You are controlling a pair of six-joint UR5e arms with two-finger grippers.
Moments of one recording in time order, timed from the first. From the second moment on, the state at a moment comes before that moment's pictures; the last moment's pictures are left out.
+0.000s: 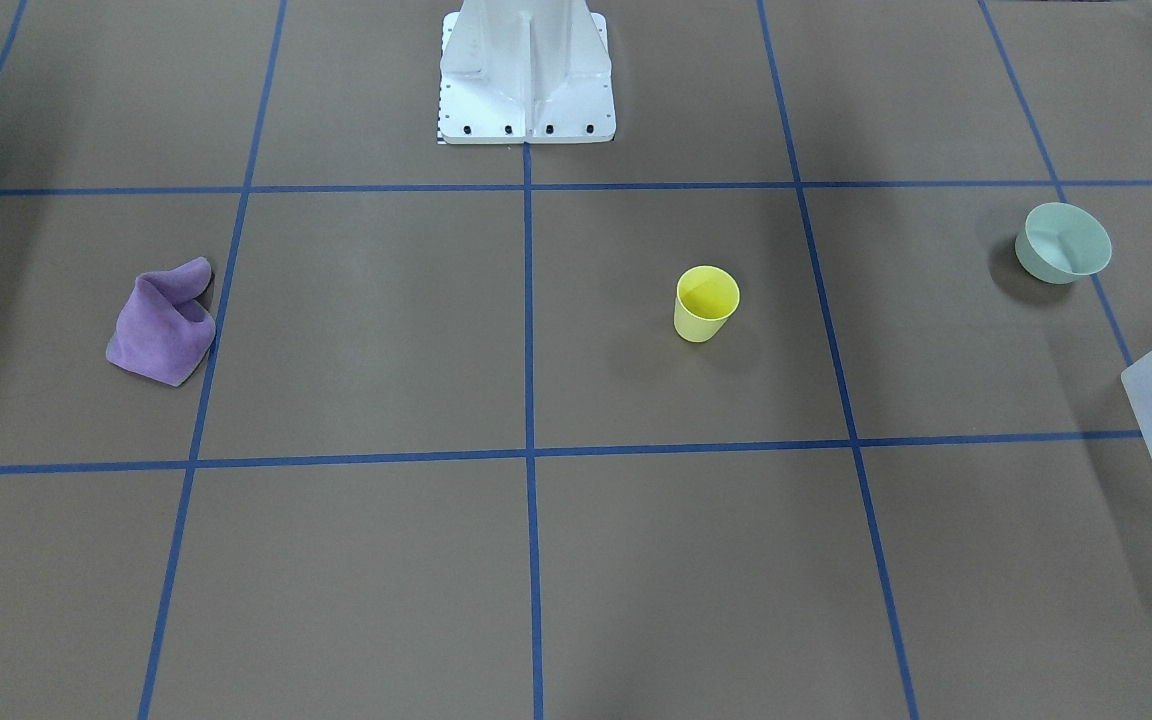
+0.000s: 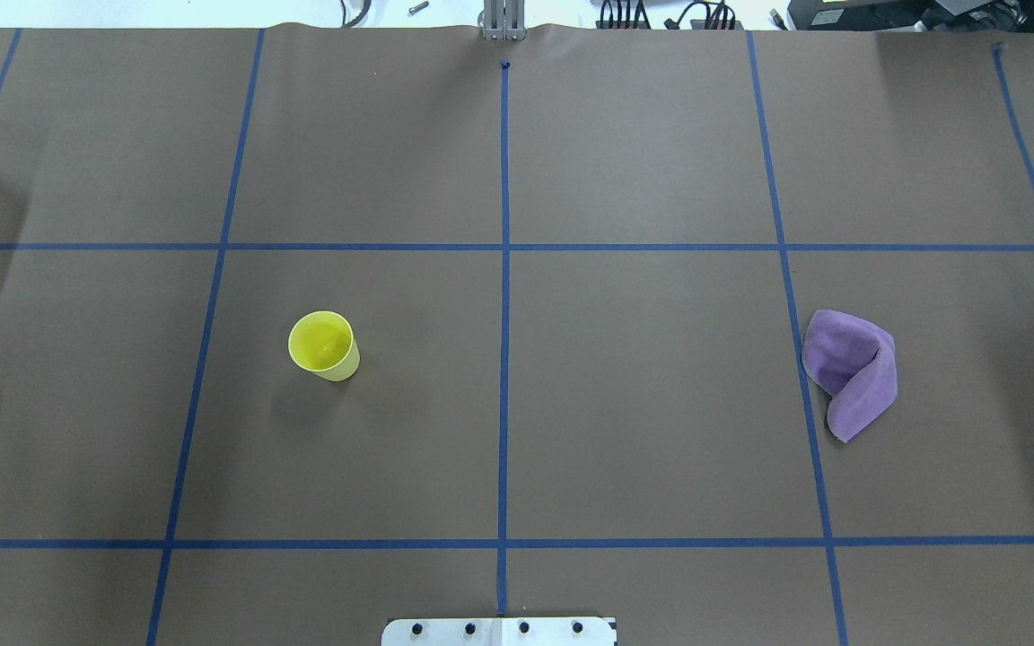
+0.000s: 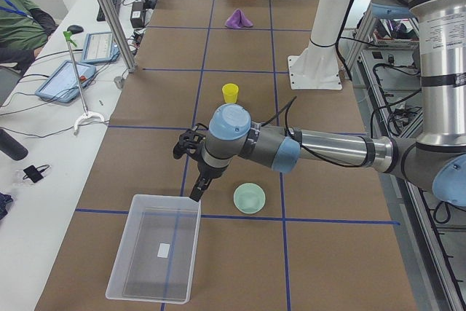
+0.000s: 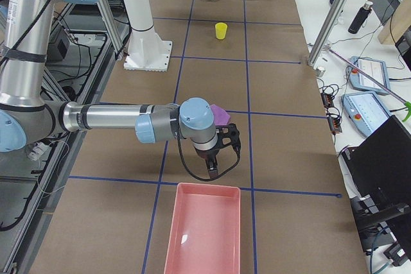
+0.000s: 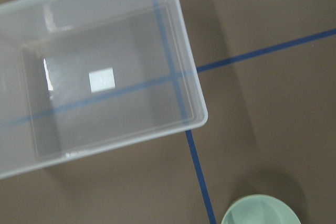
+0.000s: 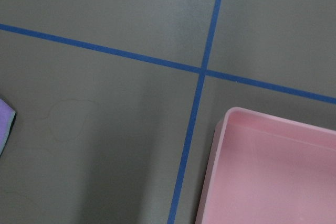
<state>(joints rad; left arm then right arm) -1.62 -1.39 -1.83 -1.95 -2.32 0.14 1.61 -1.83 1.88 -1.38 2.37 -0.09</state>
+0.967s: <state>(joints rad) -1.19 -1.18 -1.81 -2.41 -2.20 -0.60 1.61 -1.83 1.88 -1.31 2.37 -0.03</state>
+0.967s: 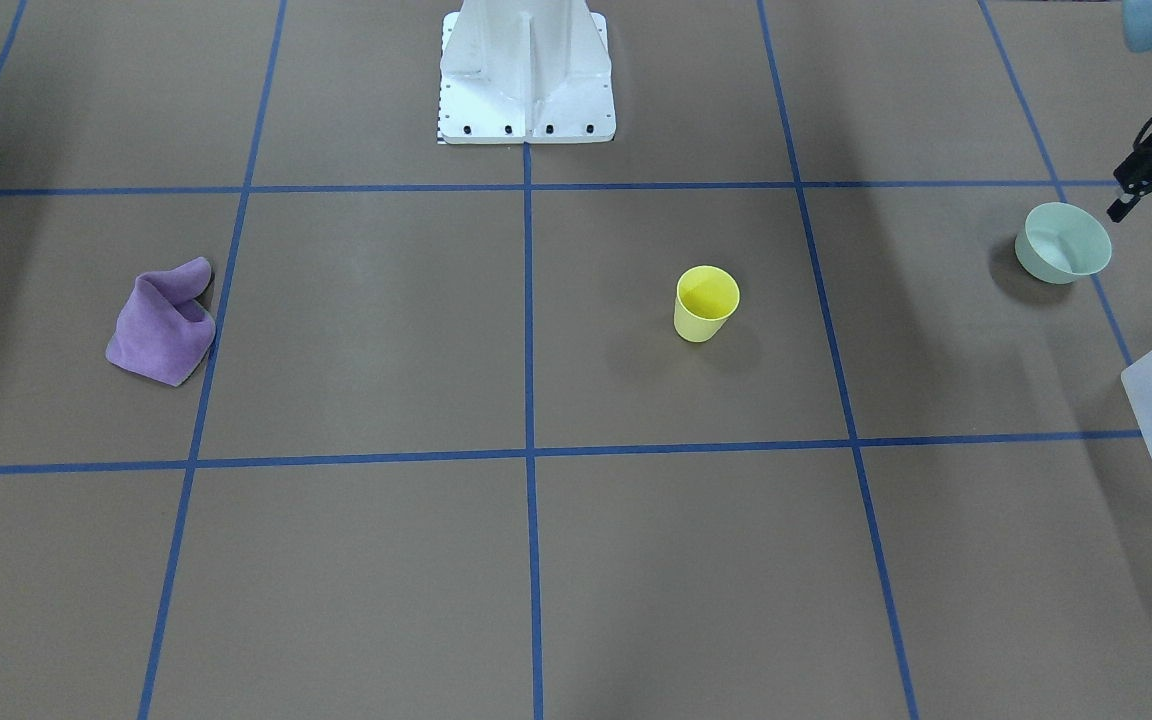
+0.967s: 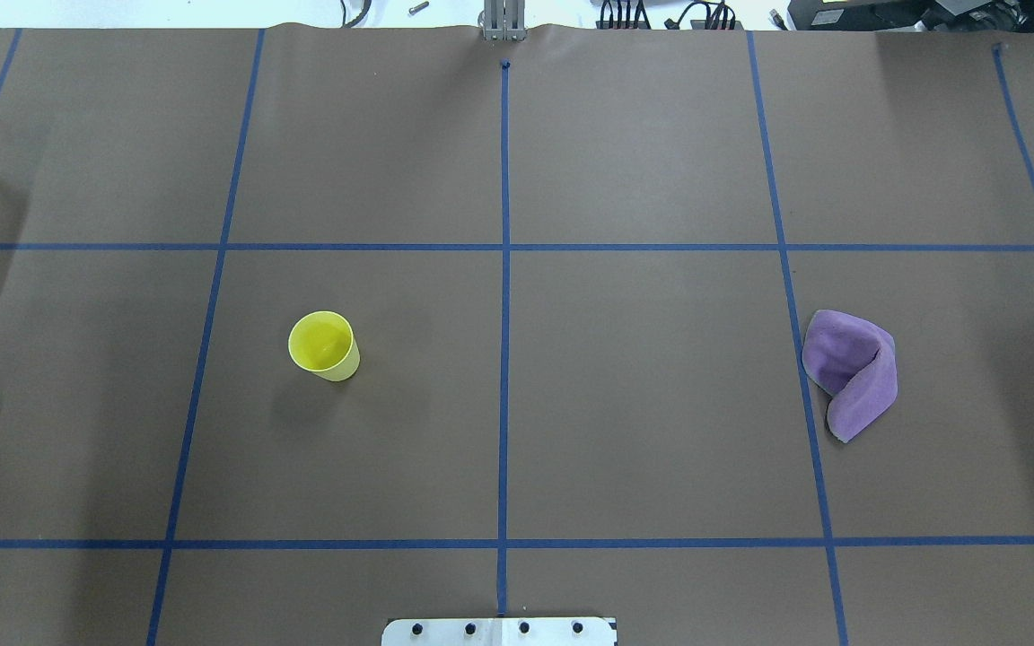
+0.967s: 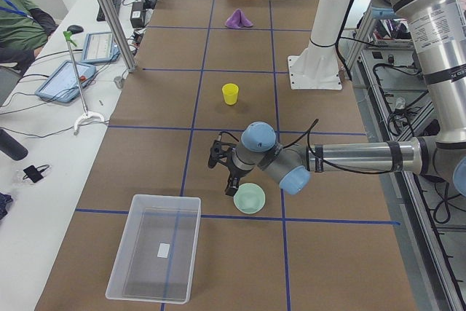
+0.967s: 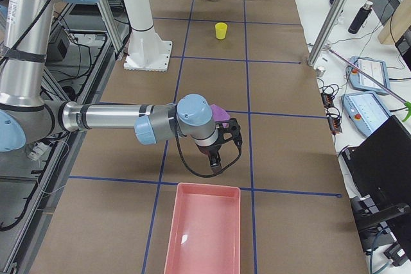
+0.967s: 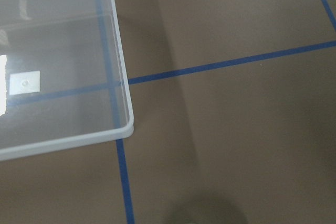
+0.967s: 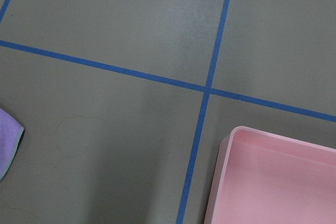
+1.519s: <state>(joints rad) -0.91 -1.15 -1.76 -2.48 -1.99 -0.79 1.61 -1.84 1.88 -1.31 2.36 -0.03</state>
